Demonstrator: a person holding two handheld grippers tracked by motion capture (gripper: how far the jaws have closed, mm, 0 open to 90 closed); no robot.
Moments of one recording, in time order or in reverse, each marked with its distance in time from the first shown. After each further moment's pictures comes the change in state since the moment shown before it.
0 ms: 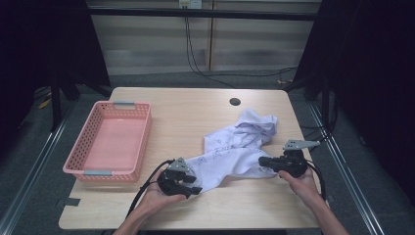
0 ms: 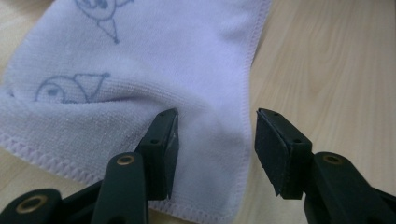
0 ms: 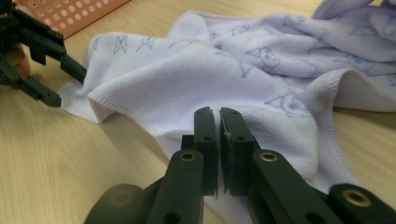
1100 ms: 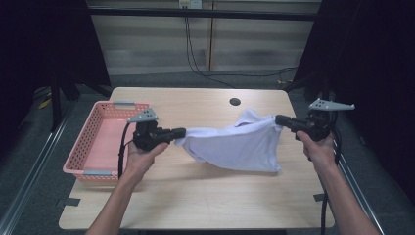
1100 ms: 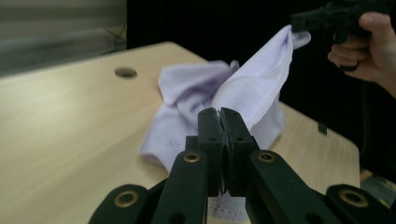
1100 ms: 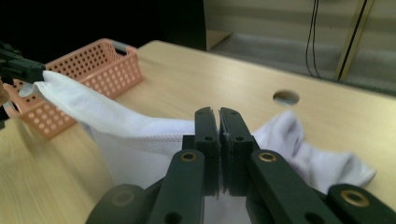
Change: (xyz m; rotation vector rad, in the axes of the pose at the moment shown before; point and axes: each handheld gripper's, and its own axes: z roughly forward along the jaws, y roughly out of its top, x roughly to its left) left arm 0.048 0.090 -0.121 -0.452 0.078 -0.116; right arm -0.017 0.104 -0.063 -0.233 -0.106 -0.007
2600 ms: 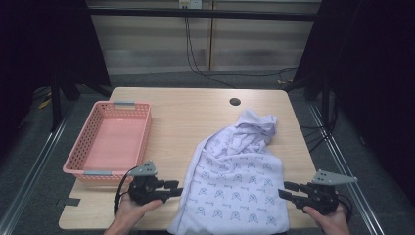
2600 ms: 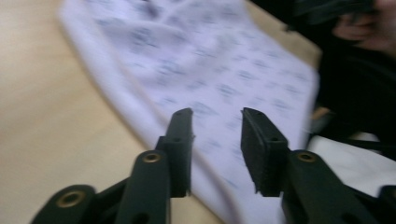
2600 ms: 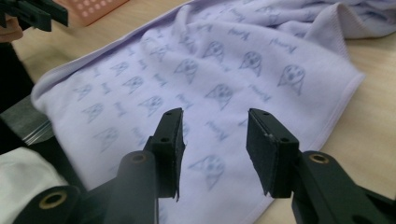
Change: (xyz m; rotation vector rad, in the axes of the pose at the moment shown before) left arm -0.038 -0.124 -0.004 0.284 -0.074 -0.072; right arm 0.058 -0.153 -0.056 0.209 0.057 0.040
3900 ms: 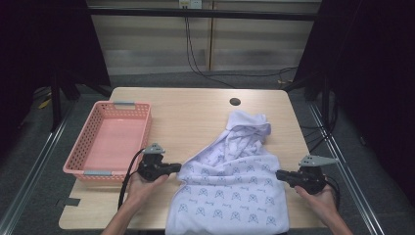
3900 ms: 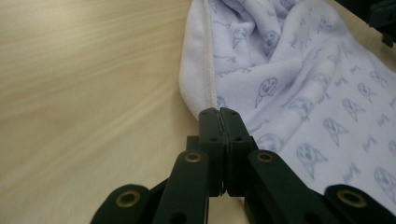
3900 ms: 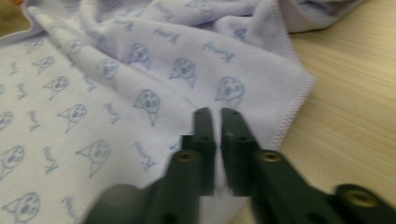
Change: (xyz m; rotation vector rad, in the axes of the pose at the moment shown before) left arm 0.036 0.007 0.013 0.019 0.147 -0.065; right arm -0.039 0.014 0.039 0.083 -0.092 -0.039
